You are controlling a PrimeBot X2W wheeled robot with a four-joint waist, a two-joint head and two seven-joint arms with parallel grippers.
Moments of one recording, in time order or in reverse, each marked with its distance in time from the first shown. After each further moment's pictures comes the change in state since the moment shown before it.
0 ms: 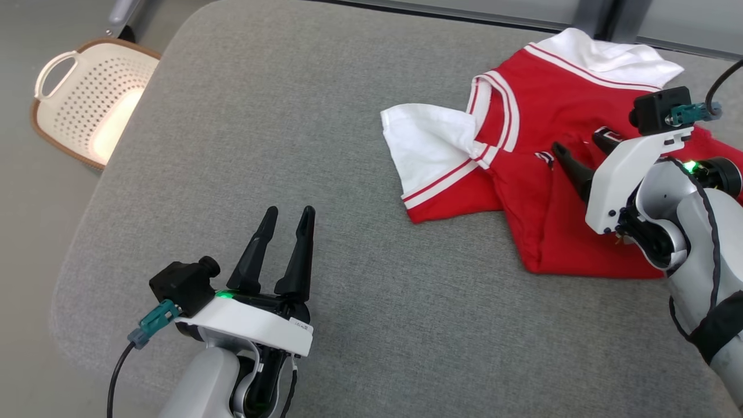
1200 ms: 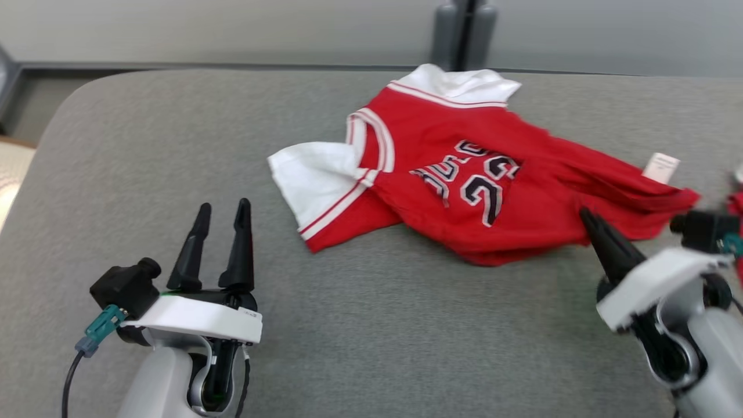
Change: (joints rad) left arm 0.016 0.000 0.180 0.016 0.099 0.000 0.000; right arm 0.342 -0.054 -0.034 -0.235 0.264 0.000 -0.304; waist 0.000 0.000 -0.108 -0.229
